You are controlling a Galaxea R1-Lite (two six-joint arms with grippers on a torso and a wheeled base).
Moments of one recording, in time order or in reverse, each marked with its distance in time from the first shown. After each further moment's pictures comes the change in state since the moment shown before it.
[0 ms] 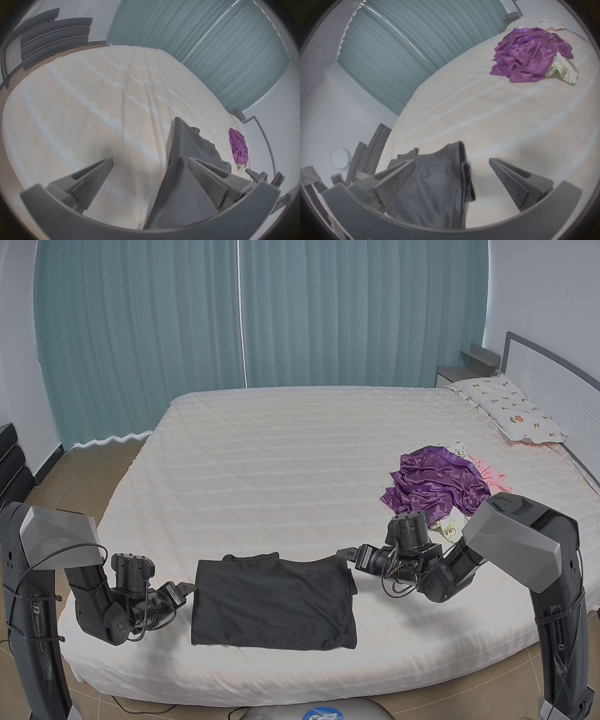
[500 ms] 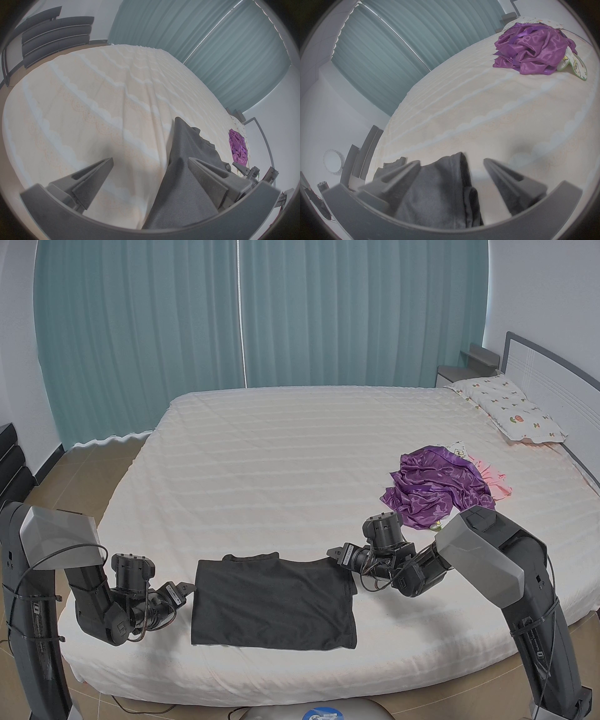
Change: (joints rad) left arm -0.002 0.000 0.003 0.000 0.001 -0.017; right arm 0.028 0.182 -0.331 0.165 -0.082 0.025
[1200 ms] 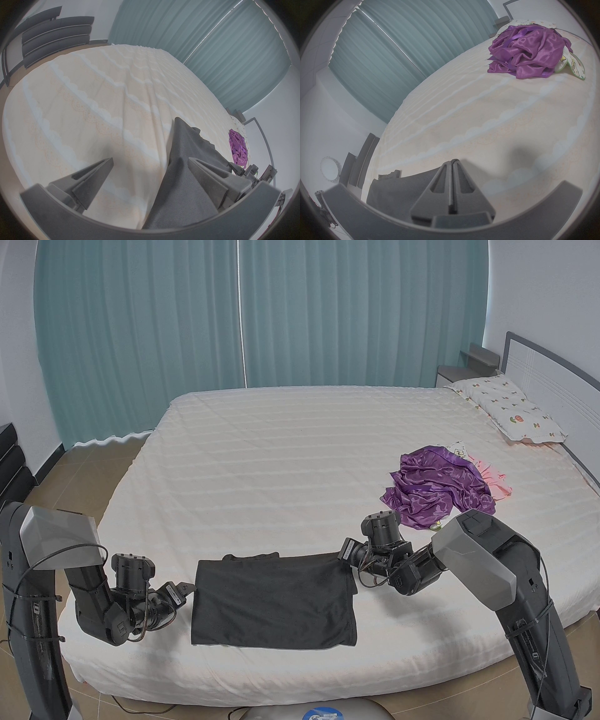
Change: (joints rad) left arm -0.001 0.000 0.000 0.000 0.001 -0.001; right arm -0.010 0.051 -0.086 0.001 -0.066 0.031
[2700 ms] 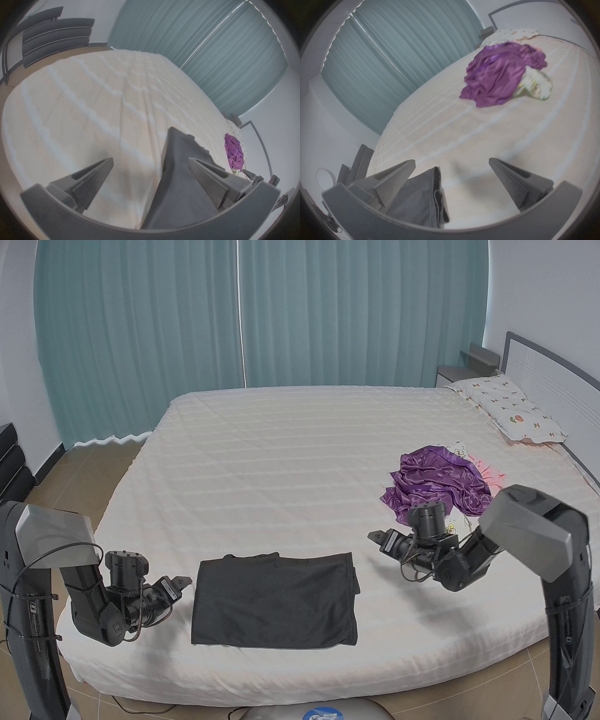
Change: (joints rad) left arm 0.019 -0.014 0.022 -0.066 -0.009 0.000; right arm -0.091 -0.246 0.398 -0.148 -0.050 0.002
